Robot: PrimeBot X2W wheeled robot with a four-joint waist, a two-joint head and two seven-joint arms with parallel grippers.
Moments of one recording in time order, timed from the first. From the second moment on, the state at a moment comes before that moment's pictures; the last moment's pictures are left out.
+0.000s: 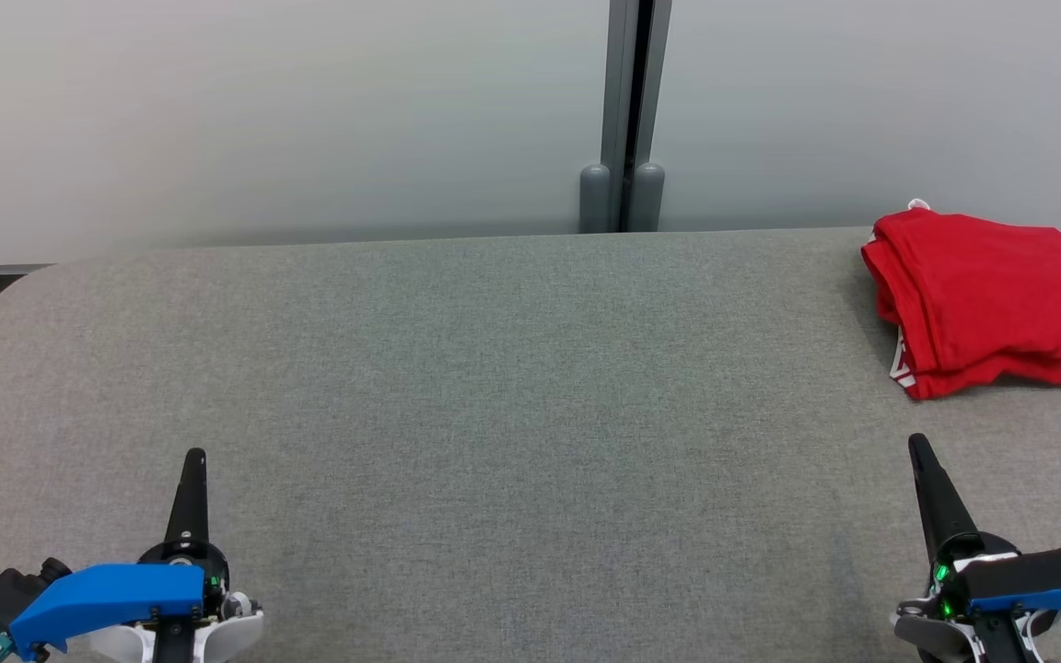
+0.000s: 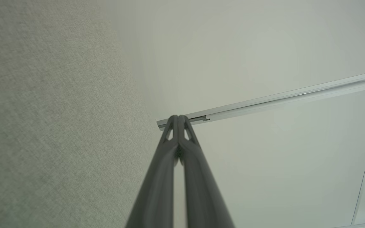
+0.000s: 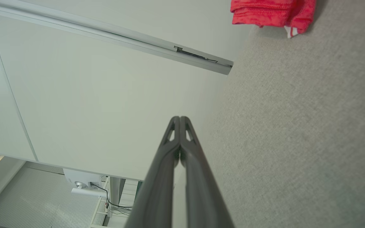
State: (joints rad) left arm -0.07 0.05 0.10 0.25 -1.33 -0.12 0.05; right arm -0.07 -0.07 -0.07 0.21 1.36 0.13 0.04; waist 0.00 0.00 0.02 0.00
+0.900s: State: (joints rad) left arm -0.10 0.05 0.11 0.25 -1.54 -0.12 0.10; right arm -0.09 -0.07 -0.09 0.24 1.56 0.13 0.08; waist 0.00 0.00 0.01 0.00
